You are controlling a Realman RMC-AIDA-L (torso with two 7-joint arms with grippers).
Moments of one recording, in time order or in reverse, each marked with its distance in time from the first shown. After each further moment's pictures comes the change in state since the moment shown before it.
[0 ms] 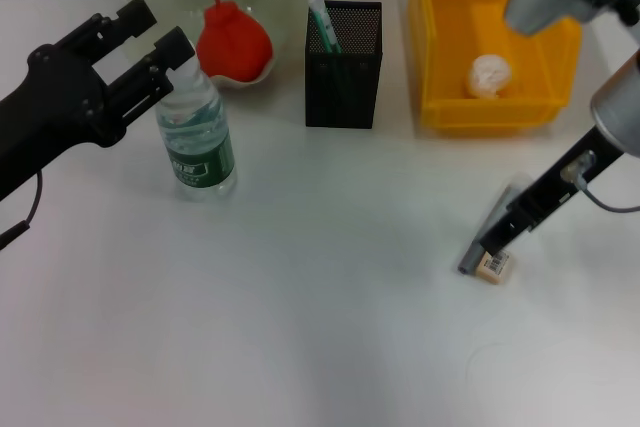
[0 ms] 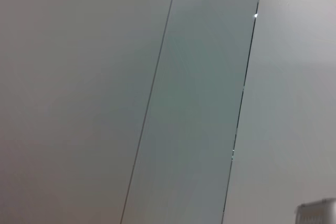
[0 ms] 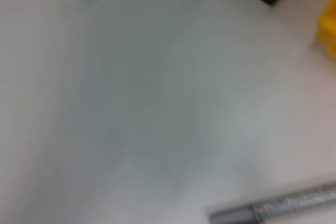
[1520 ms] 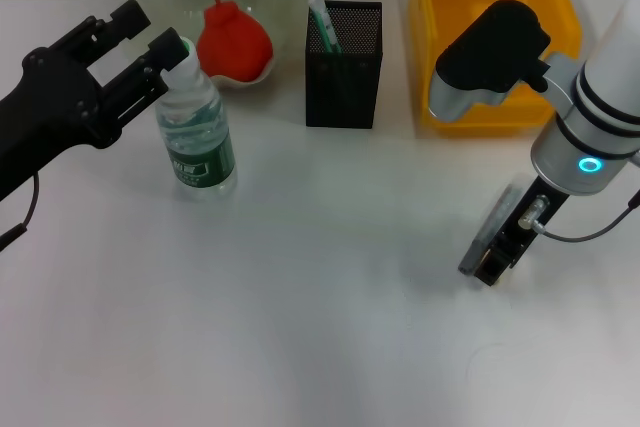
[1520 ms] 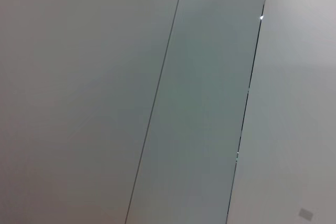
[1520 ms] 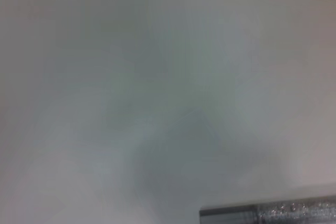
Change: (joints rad) left arm 0.005 -0.002 -0.002 -0.005 -0.005 0.000 0.003; right arm 0.059 0.007 -0.276 0.173 -0.038 0.175 0.002
